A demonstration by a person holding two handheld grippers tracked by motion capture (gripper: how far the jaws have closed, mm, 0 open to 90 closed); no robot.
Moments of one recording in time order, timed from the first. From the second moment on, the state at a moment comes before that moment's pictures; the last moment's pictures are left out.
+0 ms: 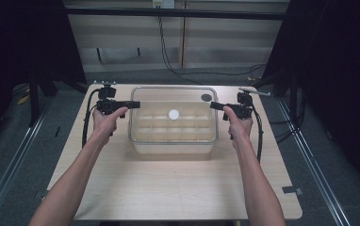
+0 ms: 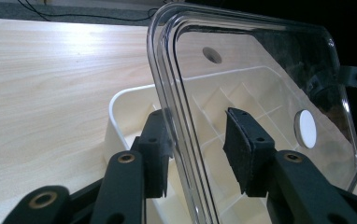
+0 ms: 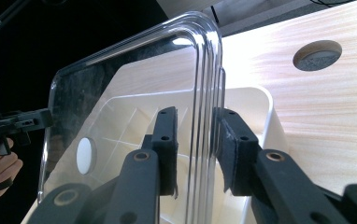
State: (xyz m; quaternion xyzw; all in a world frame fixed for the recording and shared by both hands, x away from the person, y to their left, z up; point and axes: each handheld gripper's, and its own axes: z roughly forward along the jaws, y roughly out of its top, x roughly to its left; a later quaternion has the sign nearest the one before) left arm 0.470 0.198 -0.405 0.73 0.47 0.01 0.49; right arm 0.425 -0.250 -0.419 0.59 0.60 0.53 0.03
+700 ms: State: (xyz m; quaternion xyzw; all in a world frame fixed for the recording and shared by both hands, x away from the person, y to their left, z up) left arm 0.477 0.196 -0.427 0.74 0.49 0.01 0.47; right arm 0.435 -0.245 -0.435 0.61 0.61 0.51 0.03
